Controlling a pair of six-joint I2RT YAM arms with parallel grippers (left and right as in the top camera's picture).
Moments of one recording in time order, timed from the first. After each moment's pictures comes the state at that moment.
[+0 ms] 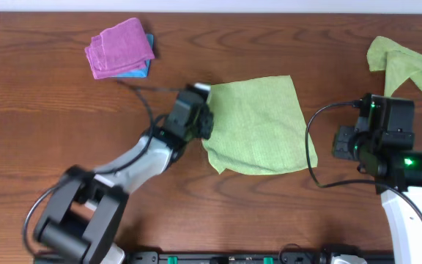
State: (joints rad) left arm -0.52 1.74 0.92 0.05 0.03 -0.22; right arm -0.06 1.10 1.04 -0.96 0.04 0.13
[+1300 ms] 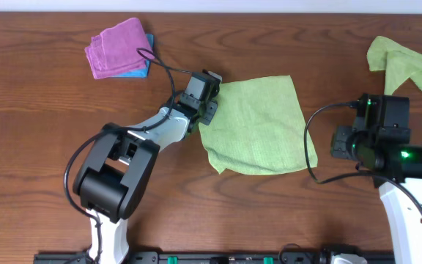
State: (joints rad) left arm -0.49 2.04 1.17 -0.05 -0.09 0.02; right arm -0.06 1.14 1.04 -0.96 0.04 0.13
